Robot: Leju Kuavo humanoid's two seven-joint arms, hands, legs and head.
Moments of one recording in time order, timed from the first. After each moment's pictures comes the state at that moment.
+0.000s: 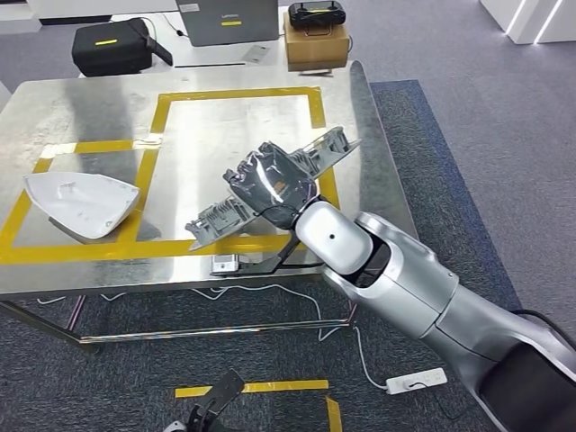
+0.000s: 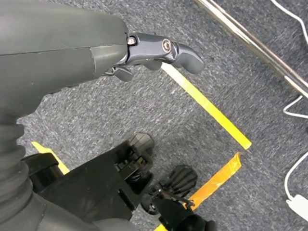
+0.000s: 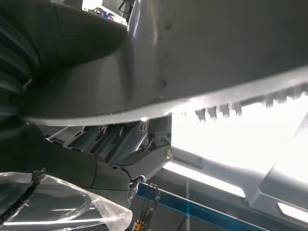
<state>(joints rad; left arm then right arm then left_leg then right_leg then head) -0.19 -0.20 0.05 -0.24 -0.85 0.23 -0.38 -1.03 0.14 1.13 -1.20 1.31 -0.08 0.04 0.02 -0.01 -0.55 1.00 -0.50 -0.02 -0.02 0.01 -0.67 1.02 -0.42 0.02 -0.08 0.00</state>
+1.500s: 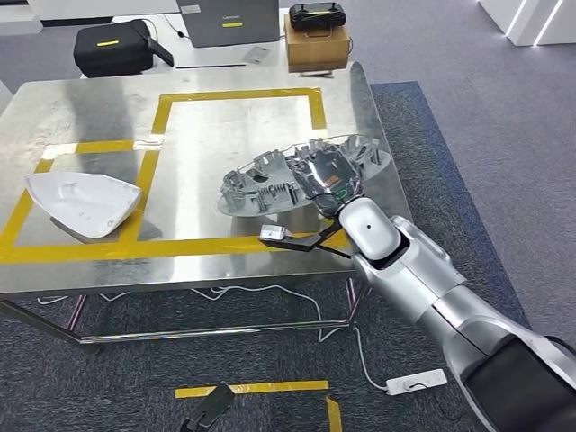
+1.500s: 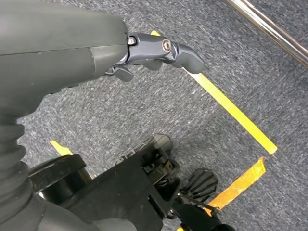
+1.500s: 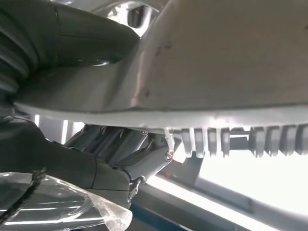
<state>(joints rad) -0.14 -0.17 0.04 -0.24 -0.84 0.24 -0.37 -0.99 0.18 0.99 -0.78 1.33 -0.35 0.04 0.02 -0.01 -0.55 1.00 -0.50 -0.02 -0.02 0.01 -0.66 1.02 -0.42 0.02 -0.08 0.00</state>
